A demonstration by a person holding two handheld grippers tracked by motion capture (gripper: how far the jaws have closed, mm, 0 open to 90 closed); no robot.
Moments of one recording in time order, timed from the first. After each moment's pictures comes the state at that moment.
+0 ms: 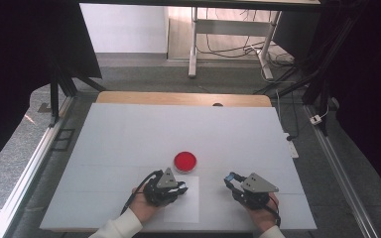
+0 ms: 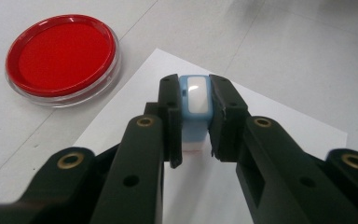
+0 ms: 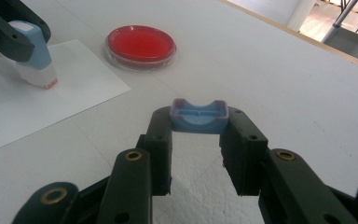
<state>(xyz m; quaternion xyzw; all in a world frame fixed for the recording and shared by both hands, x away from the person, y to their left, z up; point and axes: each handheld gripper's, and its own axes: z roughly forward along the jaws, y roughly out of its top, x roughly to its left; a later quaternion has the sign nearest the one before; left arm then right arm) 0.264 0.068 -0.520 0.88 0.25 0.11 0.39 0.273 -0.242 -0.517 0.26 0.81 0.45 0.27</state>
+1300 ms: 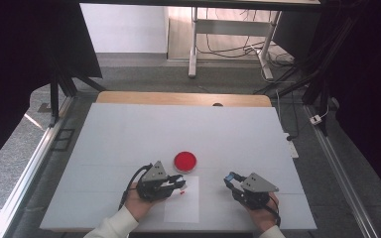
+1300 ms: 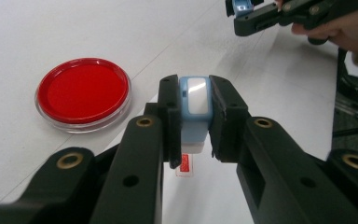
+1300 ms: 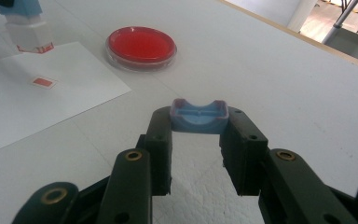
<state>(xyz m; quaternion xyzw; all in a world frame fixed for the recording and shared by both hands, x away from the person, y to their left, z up) 0.266 0.090 -0.499 0.83 0.28 0.08 0.48 0.273 -0.242 -0.516 0.26 0.81 0.45 0.27</state>
